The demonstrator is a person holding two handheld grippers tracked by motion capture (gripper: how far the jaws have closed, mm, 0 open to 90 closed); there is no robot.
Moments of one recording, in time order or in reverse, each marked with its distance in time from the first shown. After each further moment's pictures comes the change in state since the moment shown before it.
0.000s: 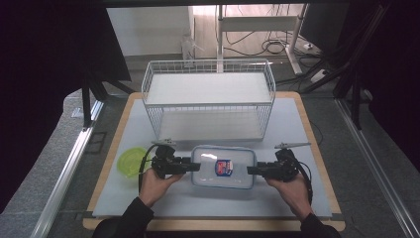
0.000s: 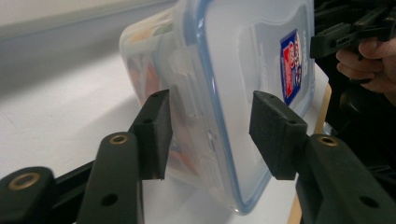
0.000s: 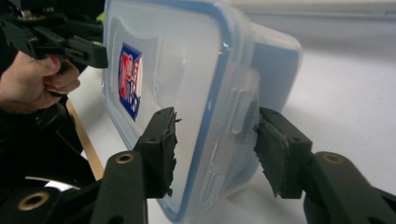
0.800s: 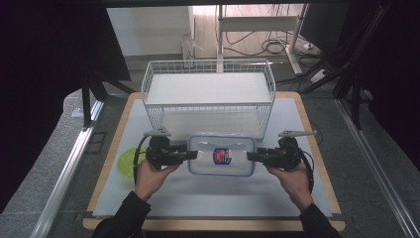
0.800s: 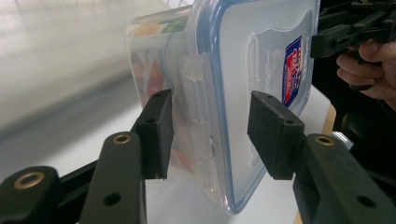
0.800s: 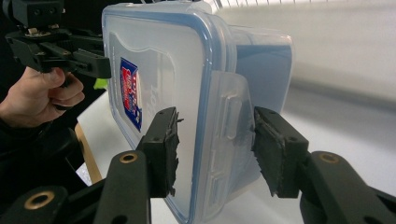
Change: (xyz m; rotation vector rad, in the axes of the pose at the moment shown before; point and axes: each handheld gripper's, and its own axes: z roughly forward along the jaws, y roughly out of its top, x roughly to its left) left arm -0.020 0.032 -0.031 -0.104 0.065 0.085; right arm 0.016 0.034 -0.016 -0.119 0.015 -0.091
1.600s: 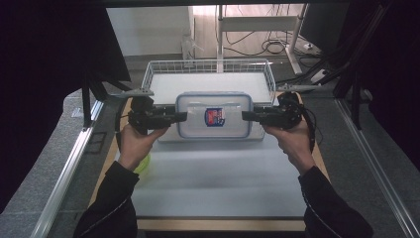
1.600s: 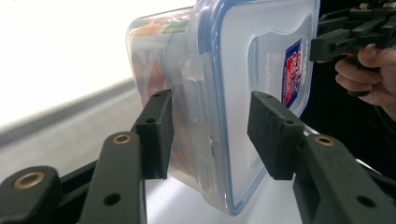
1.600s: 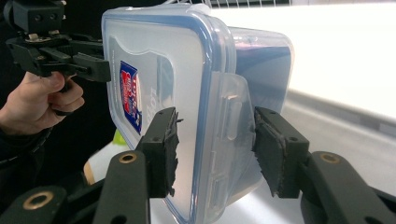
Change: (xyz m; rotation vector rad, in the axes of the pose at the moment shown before) left arm -0.008 0.102 -0.063 -0.116 0.069 0.058; right arm 0.034 0.119 -0.014 -0.083 0.019 -0.126
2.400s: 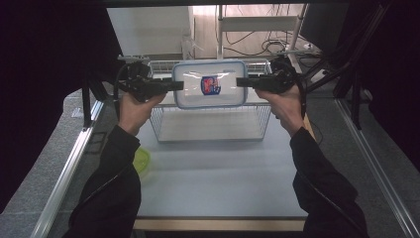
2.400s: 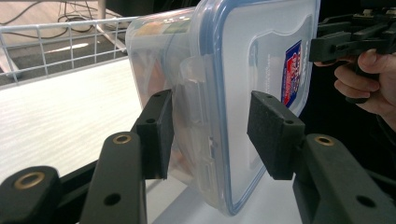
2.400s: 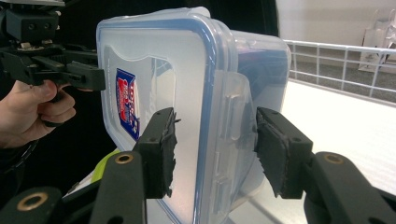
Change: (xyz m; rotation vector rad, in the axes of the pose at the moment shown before) left arm 0.044 0.056 0.011 -0.022 0.002 -0.034; right arm -0.027 0.075 0.026 -0.023 -0.037 -0.016
